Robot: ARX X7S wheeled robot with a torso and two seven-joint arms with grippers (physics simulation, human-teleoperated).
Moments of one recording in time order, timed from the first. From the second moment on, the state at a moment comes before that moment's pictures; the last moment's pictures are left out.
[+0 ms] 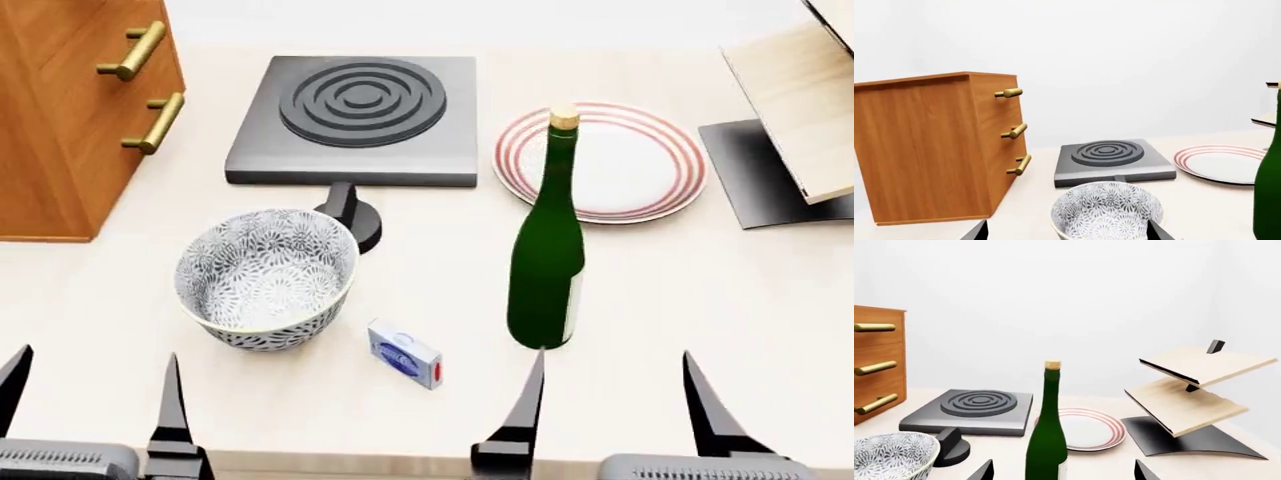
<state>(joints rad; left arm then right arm) -0.05 -0.13 0.14 0.48 0.00 -0.35 -0.18 0.04 0.14 -0.08 -0.64 0.04 0.47 0.17</state>
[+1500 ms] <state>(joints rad) -0.05 -0.18 0.18 0.52 -0.06 -0.37 -0.25 0.04 0.19 -0.12 -0.65 0.08 0.46 0.24</state>
